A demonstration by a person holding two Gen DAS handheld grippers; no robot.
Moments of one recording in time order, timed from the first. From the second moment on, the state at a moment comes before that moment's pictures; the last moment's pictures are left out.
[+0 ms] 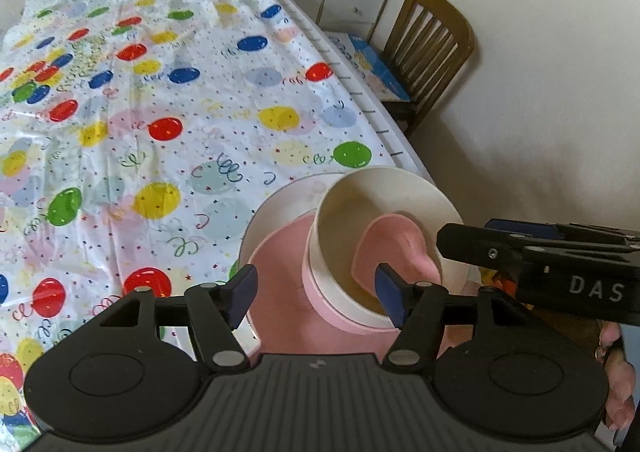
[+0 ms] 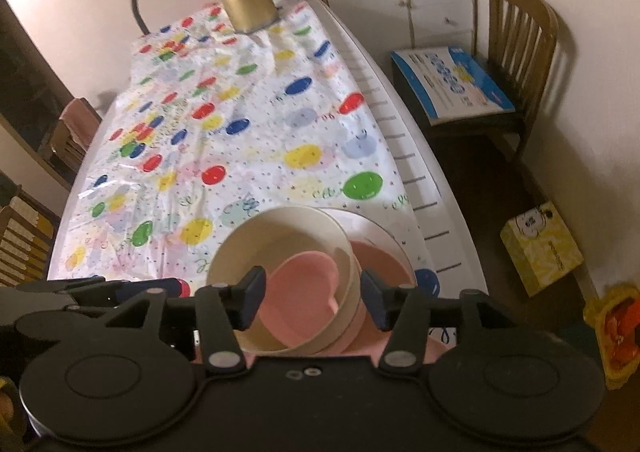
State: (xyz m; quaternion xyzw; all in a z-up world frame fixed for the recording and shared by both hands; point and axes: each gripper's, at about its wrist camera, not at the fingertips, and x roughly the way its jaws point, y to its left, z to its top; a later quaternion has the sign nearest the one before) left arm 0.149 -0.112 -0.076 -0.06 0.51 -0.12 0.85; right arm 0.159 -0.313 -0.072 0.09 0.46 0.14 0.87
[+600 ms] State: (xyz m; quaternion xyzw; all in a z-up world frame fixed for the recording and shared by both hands) left arm 0.107 -0.092 -0.043 -0.08 0.45 -0.13 0.88; right arm 0.112 -0.318 -0.036 0.06 0.36 0.20 0.91
